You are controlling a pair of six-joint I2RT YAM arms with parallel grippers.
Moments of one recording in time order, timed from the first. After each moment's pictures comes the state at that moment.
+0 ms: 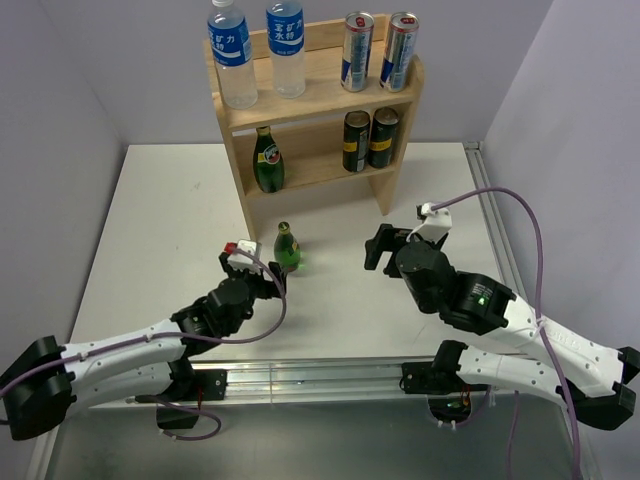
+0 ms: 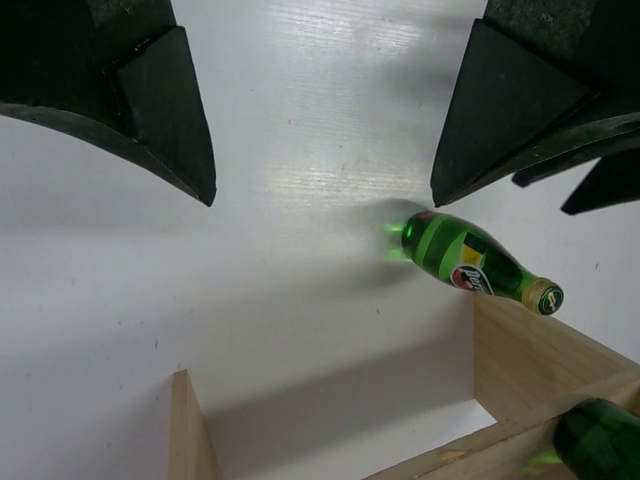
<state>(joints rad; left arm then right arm) -1.00 0.89 0.34 0.32 -0.63 -0.35 1.01 0.79 0.93 -0.66 0.77 0.70</state>
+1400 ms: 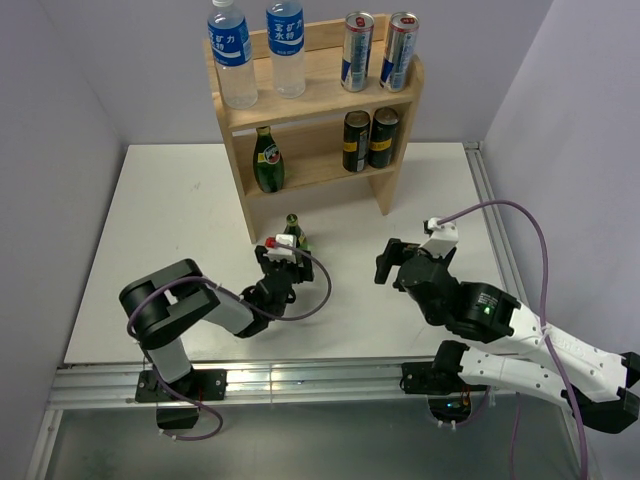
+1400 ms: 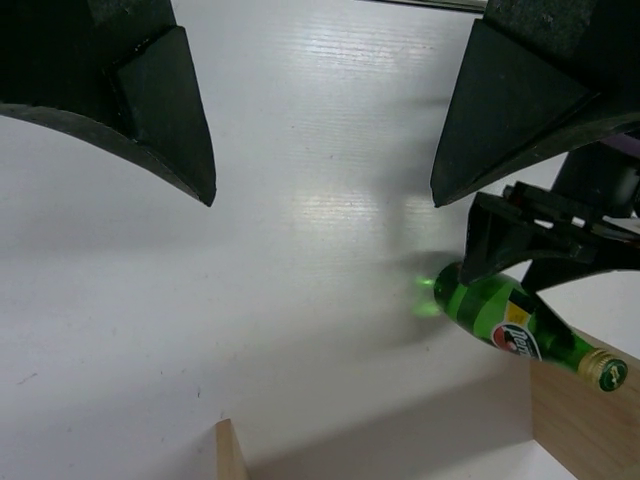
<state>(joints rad) -0.99 1.72 0.46 1.08 -0.75 -0.28 1.04 0.71 0.87 -0.80 0.81 0.79</state>
